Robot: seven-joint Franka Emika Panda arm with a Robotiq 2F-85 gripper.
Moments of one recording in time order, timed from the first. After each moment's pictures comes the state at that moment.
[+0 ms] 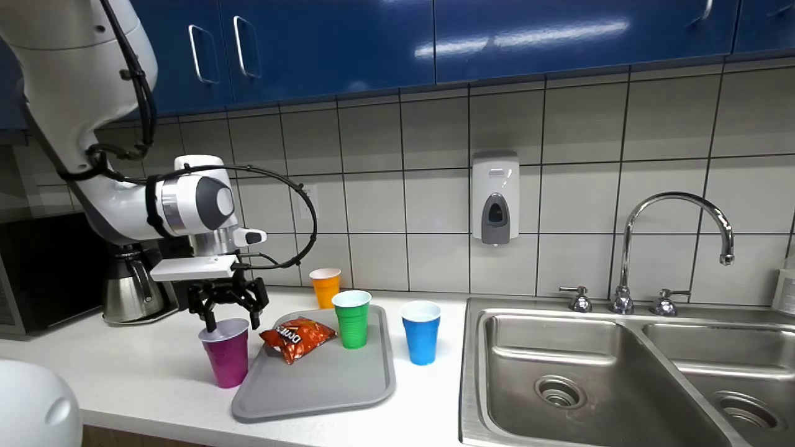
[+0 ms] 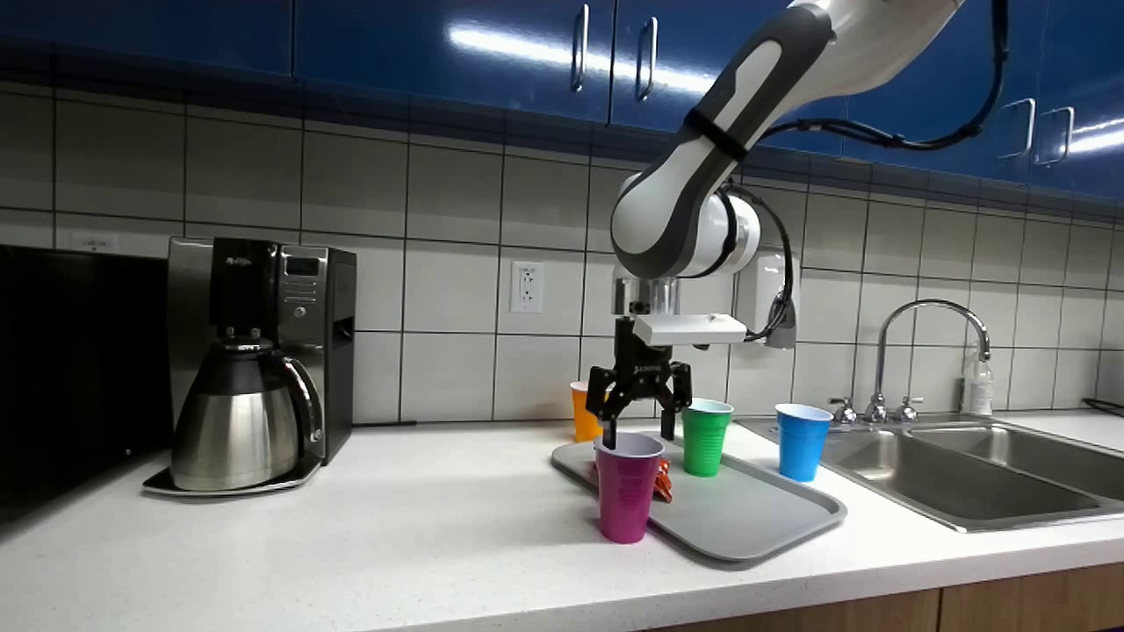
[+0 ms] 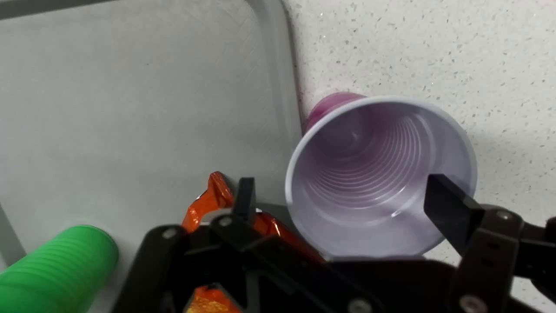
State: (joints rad) arm 0.19 0.12 0.17 -2.32 -0.09 2.46 0.19
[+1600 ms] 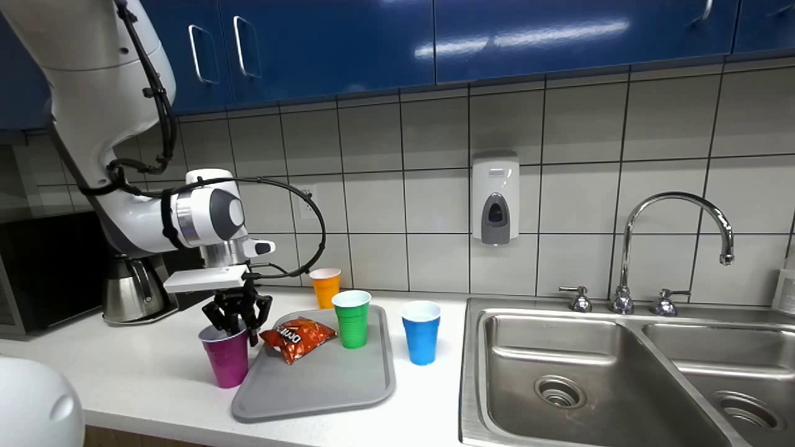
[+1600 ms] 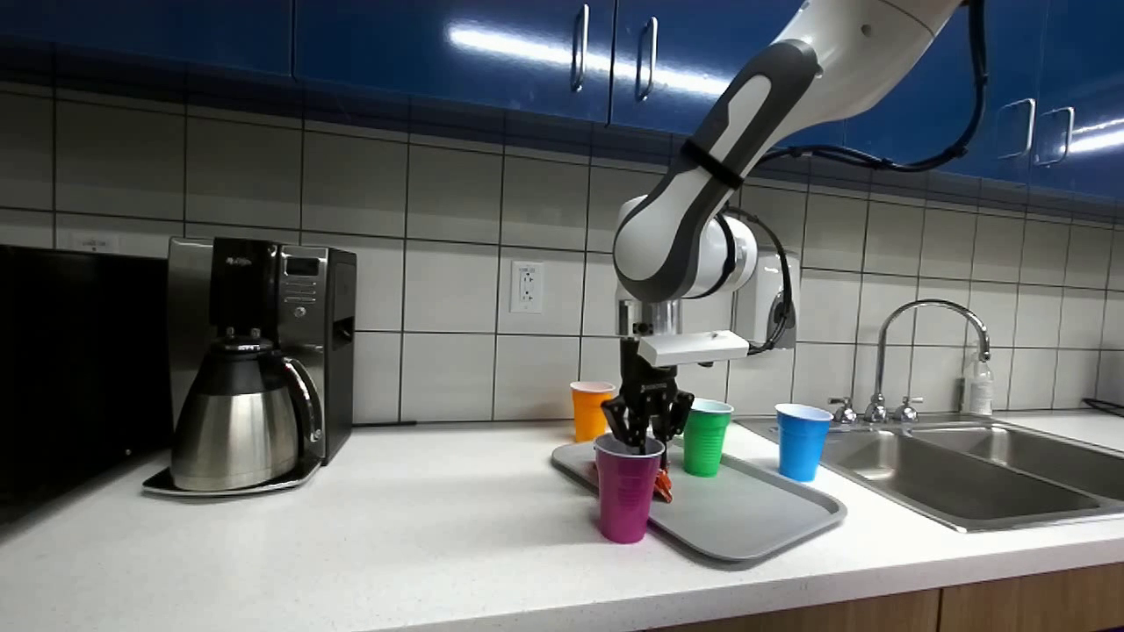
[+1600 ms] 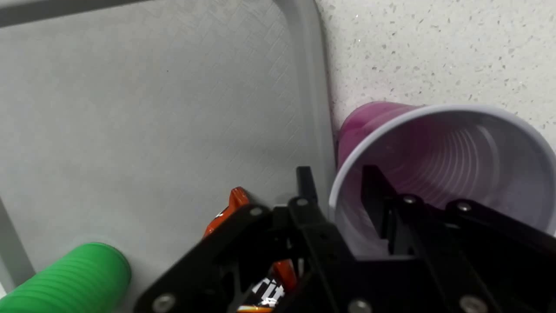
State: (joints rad) arm 0.21 0.19 0.12 -2.30 -0.14 2.46 0.21
